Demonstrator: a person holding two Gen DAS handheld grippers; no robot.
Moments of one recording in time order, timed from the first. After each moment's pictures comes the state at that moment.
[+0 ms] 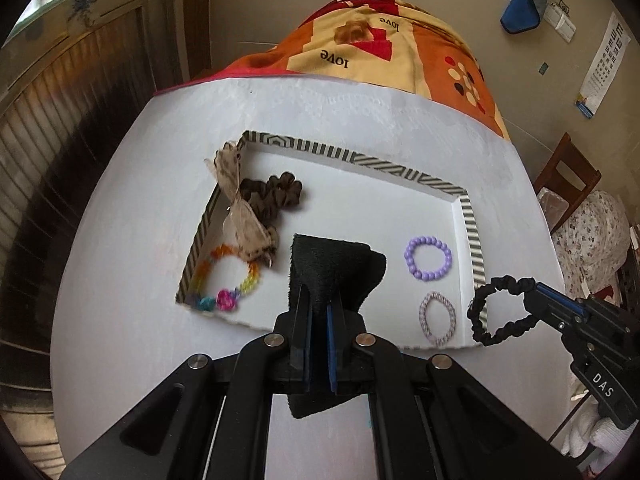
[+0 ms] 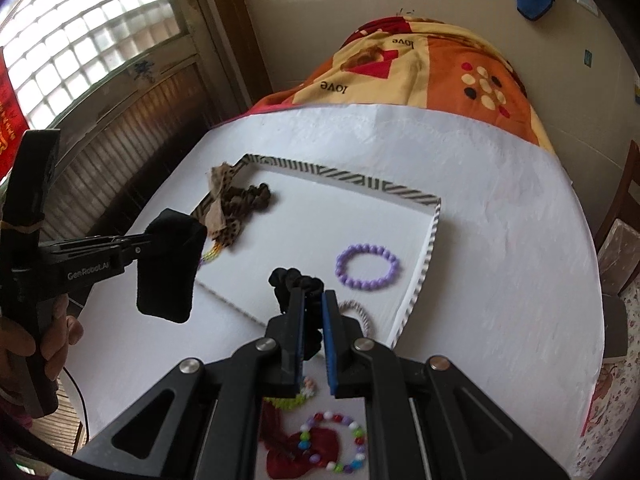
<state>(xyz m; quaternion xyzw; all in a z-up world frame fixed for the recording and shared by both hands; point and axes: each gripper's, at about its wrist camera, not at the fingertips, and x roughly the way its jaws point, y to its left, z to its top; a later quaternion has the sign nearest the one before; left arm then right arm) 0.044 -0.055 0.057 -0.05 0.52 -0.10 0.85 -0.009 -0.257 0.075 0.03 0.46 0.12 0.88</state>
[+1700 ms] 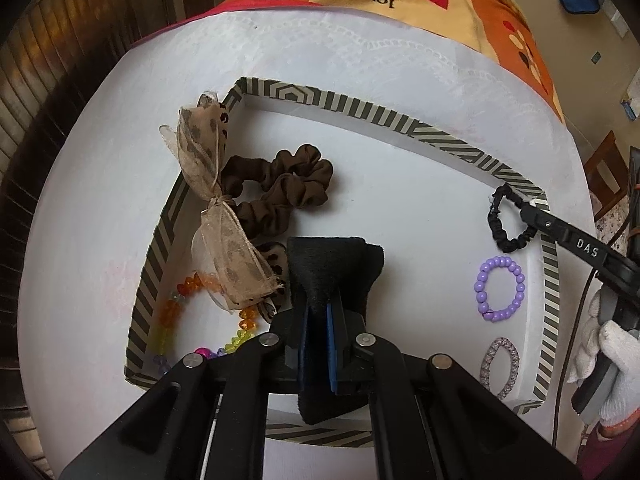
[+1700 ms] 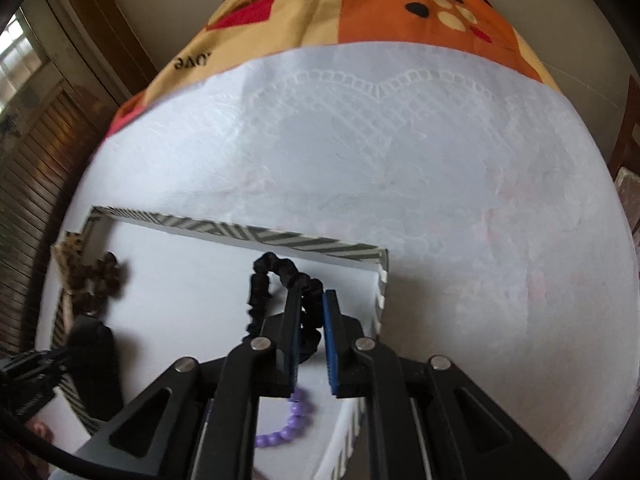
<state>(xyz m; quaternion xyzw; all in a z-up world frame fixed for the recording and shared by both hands) 0.123 -0.060 -0.032 -0.05 0.58 -0.07 0.81 0.159 -0.320 -0.037 0.09 0.52 0.02 0.85</state>
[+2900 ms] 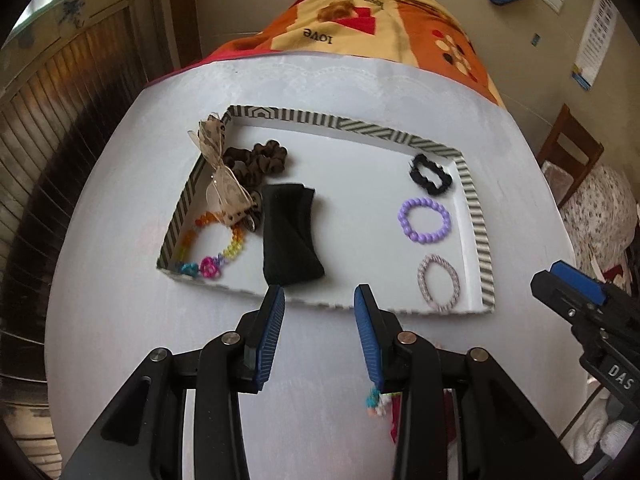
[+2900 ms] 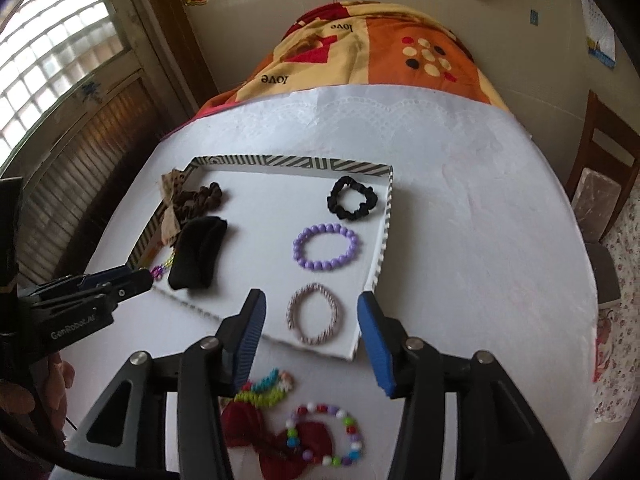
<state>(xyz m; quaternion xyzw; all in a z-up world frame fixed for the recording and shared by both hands) 0.010 -0.079 0.035 -0.01 0.53 -0.10 0.84 -0.039 -0.269 0.060 0.07 0.46 0.04 0.88</state>
